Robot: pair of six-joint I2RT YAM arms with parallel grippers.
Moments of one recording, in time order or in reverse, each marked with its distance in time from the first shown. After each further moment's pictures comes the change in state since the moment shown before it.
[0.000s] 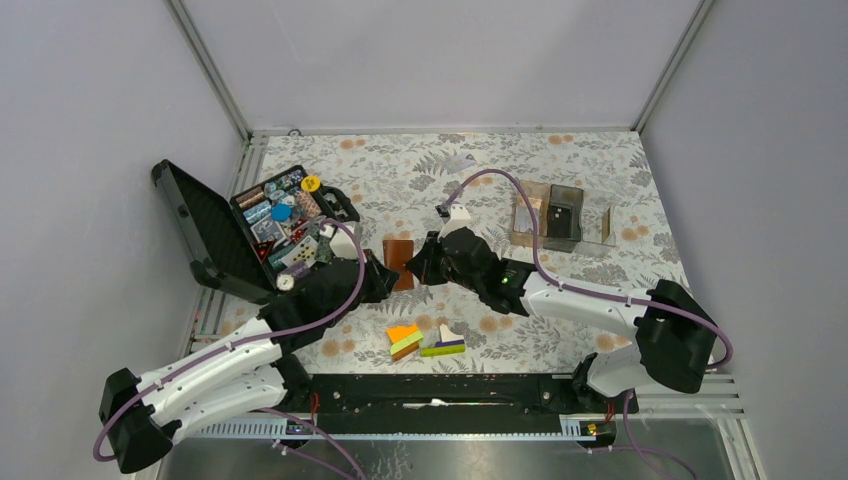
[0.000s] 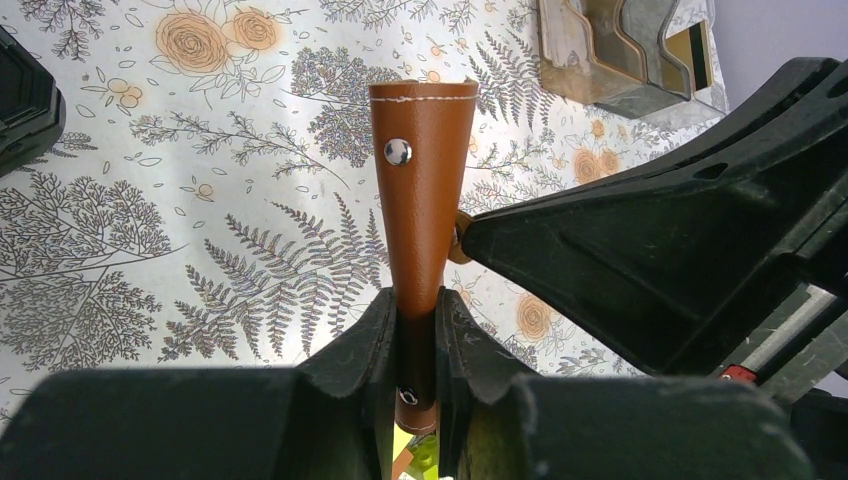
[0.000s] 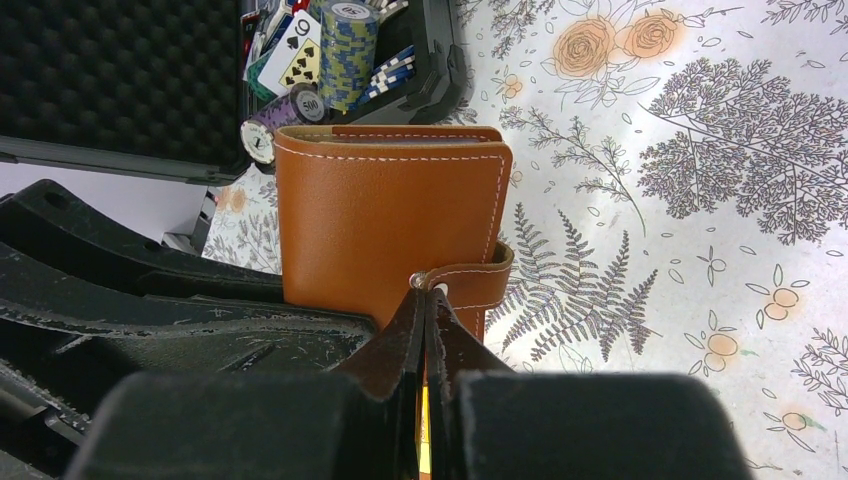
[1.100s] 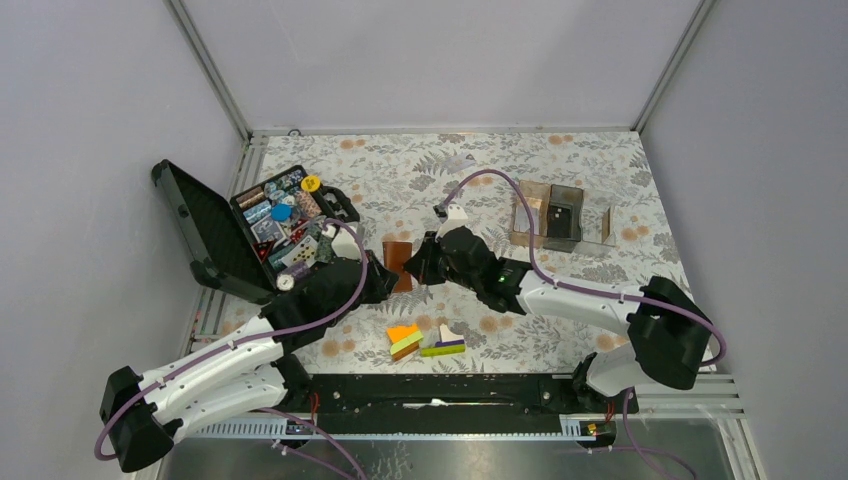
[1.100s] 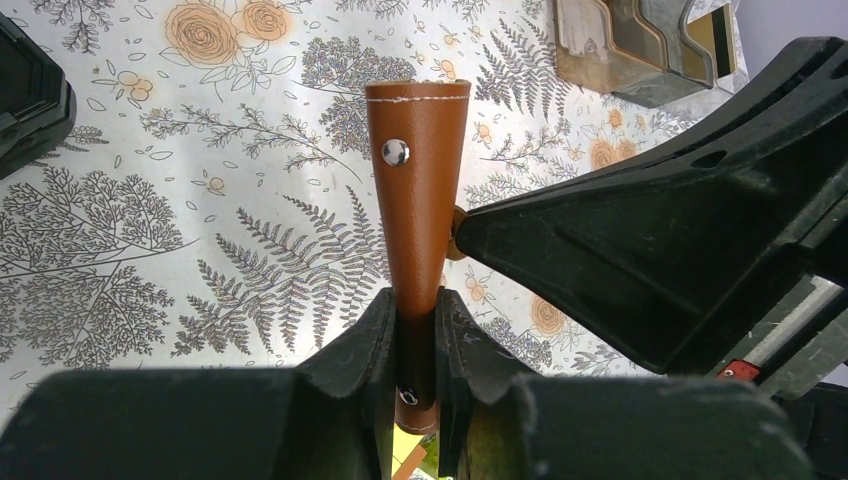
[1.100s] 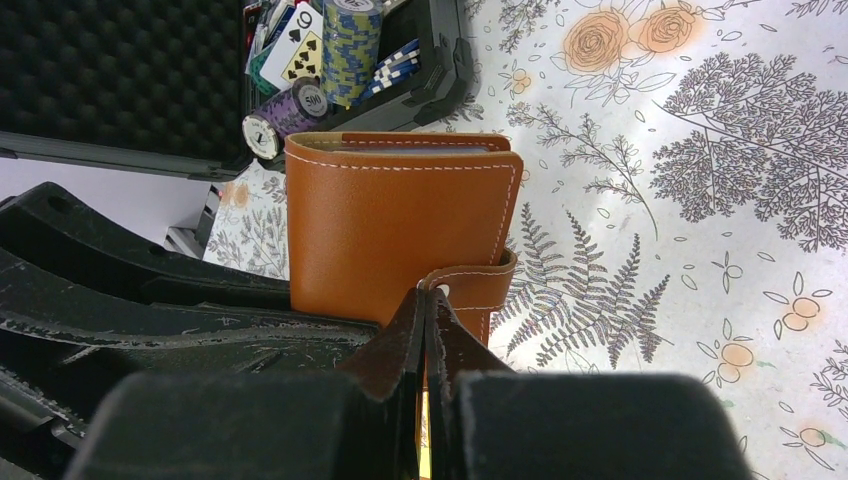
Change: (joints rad) left arm 0.003 0.014 0.000 -0.009 0.005 0.011; right arm -0.006 0.029 0.000 0.029 -0.032 0.004
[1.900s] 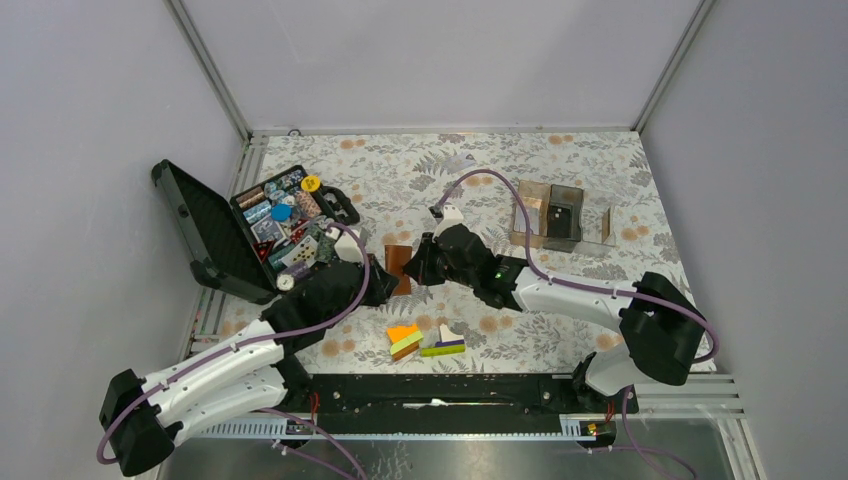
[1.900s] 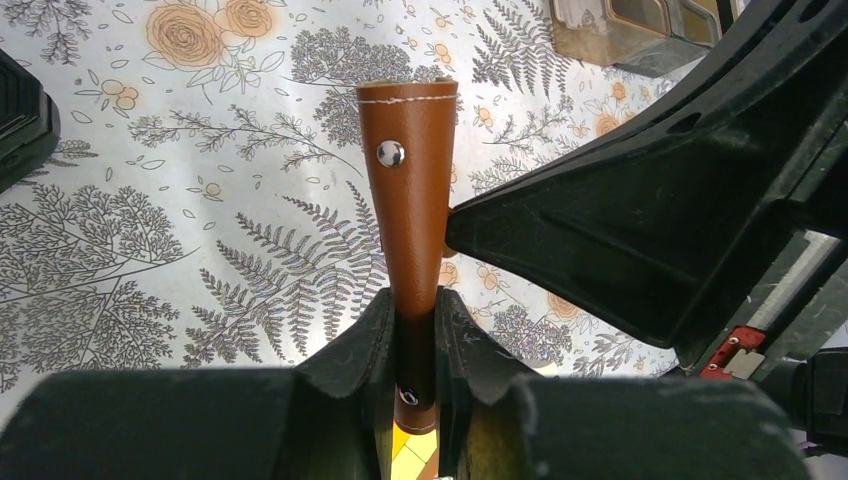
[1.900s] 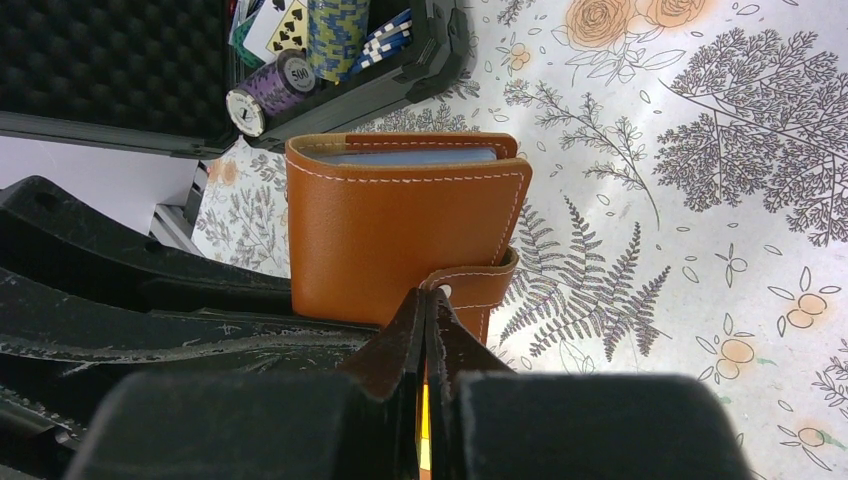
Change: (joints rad) left arm 0.018 -0.015 -0.056 0.064 0.071 0.083; right arm -0.014 0.037 0.019 -0.018 -0.058 -0.010
